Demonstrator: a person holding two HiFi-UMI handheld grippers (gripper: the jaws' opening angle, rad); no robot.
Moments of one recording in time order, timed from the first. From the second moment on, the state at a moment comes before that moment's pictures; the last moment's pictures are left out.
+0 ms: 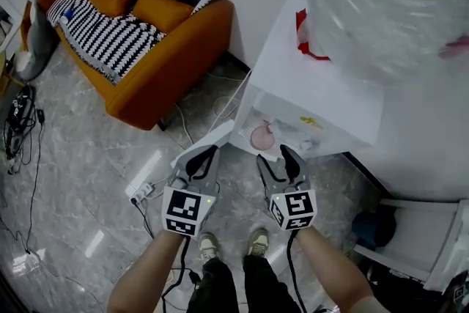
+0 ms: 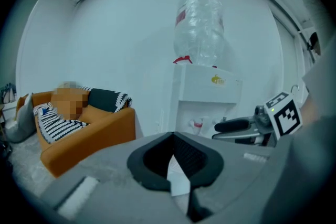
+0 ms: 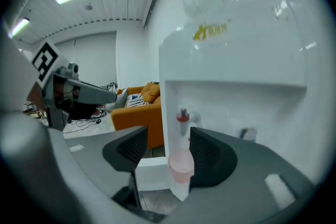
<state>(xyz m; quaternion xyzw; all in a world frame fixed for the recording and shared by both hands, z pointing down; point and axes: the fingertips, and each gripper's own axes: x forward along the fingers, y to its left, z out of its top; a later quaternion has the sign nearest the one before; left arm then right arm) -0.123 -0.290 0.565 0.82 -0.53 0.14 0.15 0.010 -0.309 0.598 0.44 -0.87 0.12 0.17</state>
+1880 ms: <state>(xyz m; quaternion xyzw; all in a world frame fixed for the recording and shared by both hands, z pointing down) -0.066 -0.079 0.085 0.86 -0.51 0.07 -0.01 0.050 -0.078 0.043 0.36 -0.93 0.03 0.04</state>
